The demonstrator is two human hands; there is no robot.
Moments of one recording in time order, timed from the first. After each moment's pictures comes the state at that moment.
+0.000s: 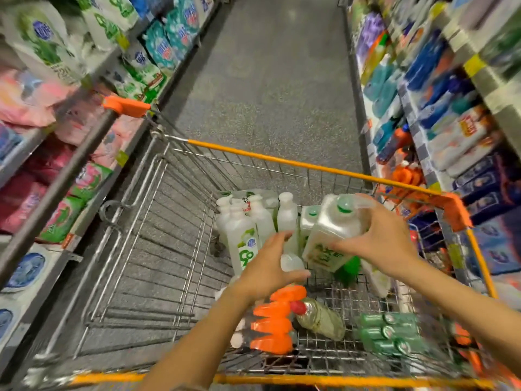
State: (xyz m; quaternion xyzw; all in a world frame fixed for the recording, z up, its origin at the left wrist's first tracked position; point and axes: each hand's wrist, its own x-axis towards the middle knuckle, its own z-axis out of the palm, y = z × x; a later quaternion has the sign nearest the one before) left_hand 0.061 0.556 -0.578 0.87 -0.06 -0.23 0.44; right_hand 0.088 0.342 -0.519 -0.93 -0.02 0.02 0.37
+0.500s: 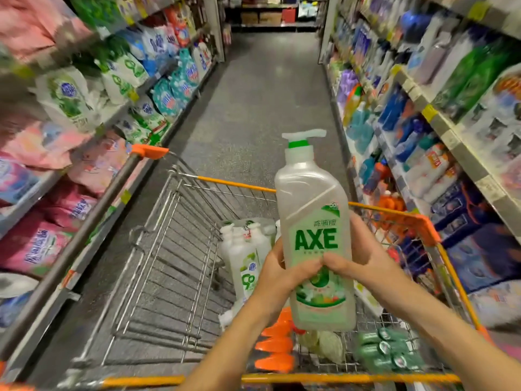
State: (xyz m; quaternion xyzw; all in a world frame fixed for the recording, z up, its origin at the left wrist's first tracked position) left_hand 0.019 0.535 -0.491 0.60 0.01 -0.15 0.78; right_hand 0.020 0.369 -0.433 -0.71 -0.08 0.12 0.69
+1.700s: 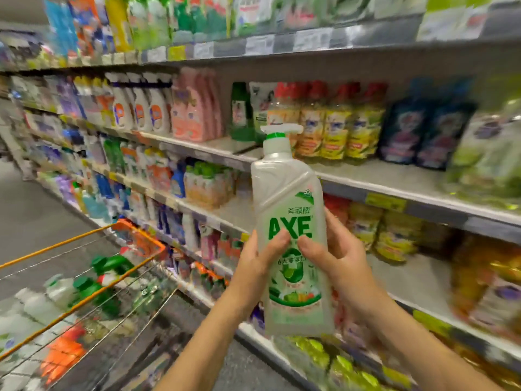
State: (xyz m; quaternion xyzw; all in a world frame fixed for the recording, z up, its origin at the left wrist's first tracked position) left_hand -0.590 0.360 -0.297 0.43 -0.42 -0.43 0.68; right_hand -0.724 0.302 -0.277 -0.64 0.16 -0.41 0.63
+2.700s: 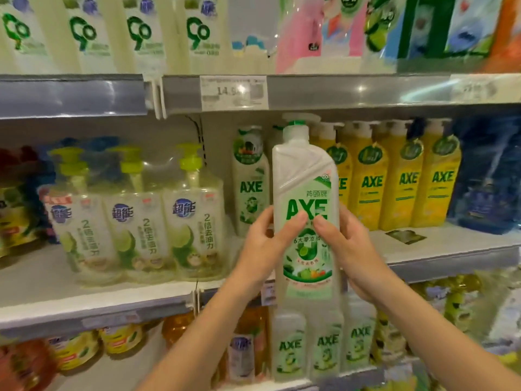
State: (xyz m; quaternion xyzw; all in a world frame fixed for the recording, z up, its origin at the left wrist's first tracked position) left_hand -1.128 0.079 -0.212 0.29 -0.64 -0.54 0.47; right_hand -1.273 0.123 -0.215 -0.56 0.38 -0.63 0.37
